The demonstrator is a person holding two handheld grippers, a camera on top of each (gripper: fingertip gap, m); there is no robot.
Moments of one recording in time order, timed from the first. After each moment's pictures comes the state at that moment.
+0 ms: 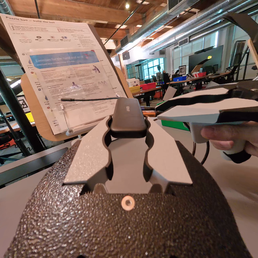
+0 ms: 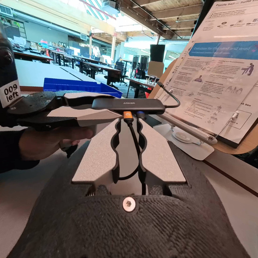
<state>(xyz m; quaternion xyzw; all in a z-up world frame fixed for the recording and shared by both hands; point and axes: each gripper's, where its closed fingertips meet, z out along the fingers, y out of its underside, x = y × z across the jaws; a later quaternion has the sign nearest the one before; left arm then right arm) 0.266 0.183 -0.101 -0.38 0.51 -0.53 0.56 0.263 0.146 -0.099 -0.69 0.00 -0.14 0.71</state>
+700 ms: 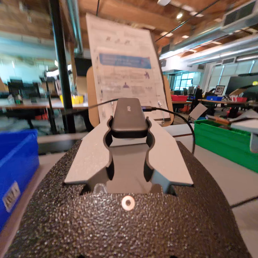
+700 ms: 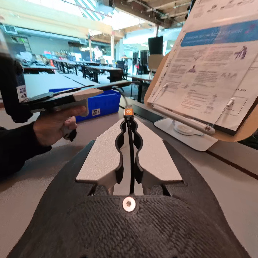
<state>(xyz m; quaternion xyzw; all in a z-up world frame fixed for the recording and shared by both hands) 0.242 0.279 -0.078 -0.48 0.39 -0.52 0.59 0.280 0.126 -0.086 -0.69 0.04 -0.09 0.71</state>
